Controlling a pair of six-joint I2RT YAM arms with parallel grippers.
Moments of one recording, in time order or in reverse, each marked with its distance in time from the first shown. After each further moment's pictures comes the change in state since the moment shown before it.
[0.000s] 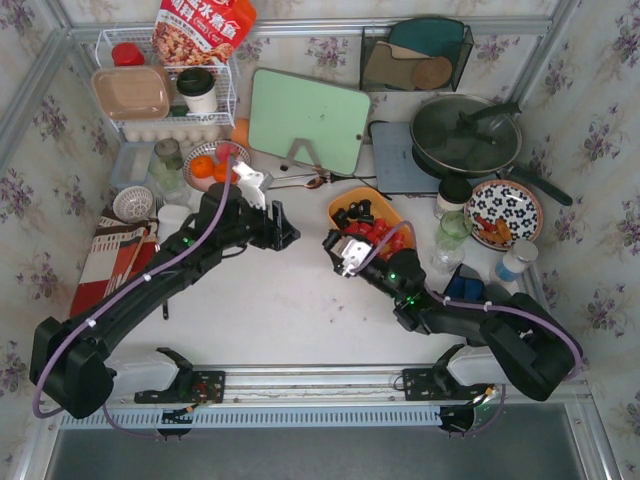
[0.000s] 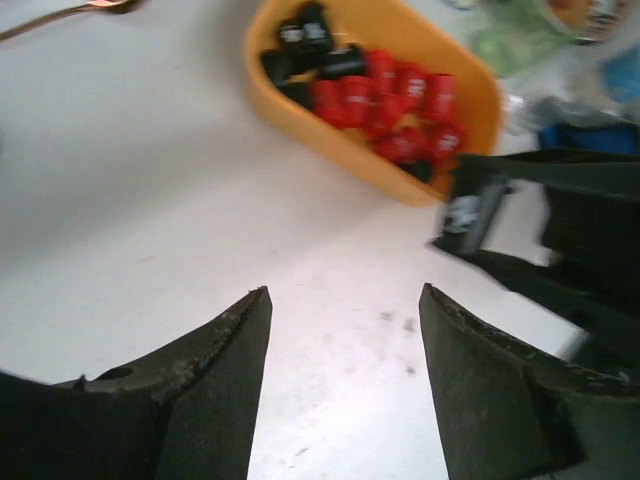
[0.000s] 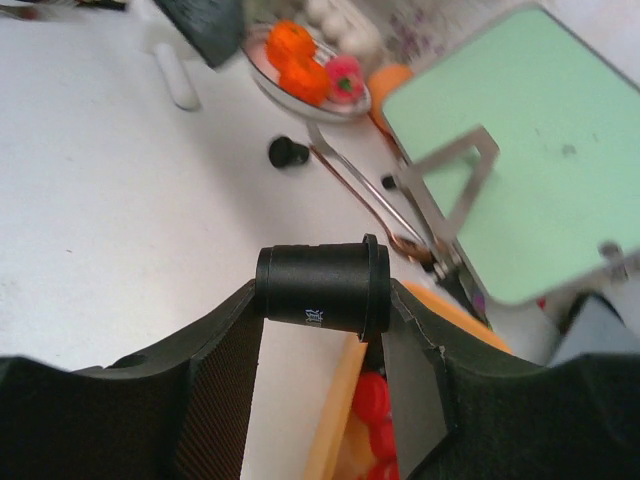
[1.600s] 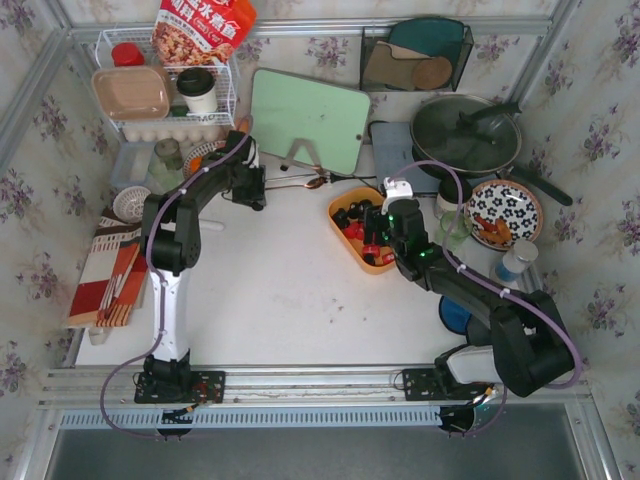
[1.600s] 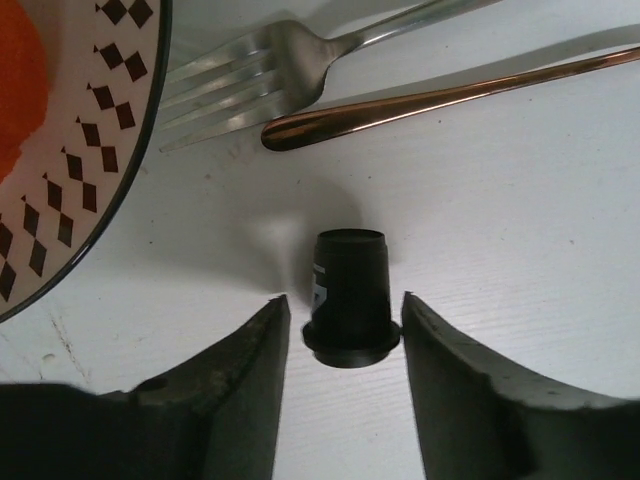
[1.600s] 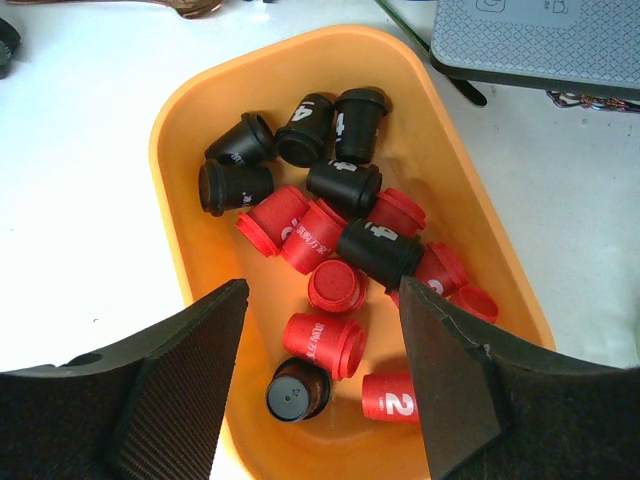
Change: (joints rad) left arm 0.337 1.072 0.927 -0.480 -0.219 0.148; right arm -0.264 0.025 0.347 -0.848 0.406 0.679
